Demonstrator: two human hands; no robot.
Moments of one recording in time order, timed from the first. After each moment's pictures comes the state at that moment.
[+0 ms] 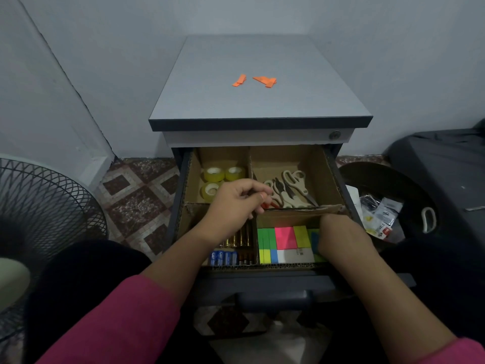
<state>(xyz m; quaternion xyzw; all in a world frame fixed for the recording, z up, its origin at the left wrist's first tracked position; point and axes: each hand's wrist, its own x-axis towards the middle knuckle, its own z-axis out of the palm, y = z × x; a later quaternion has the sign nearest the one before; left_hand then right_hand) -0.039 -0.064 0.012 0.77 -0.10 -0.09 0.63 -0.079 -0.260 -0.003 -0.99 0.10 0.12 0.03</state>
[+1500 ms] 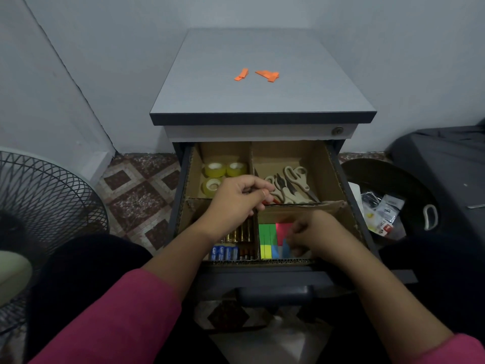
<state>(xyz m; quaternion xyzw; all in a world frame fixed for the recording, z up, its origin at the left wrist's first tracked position) -0.037 -0.066 0.009 0.77 -0.09 -0.10 0.62 -0.075 -0.238 0.005 -0.89 0.13 0.24 0.35</state>
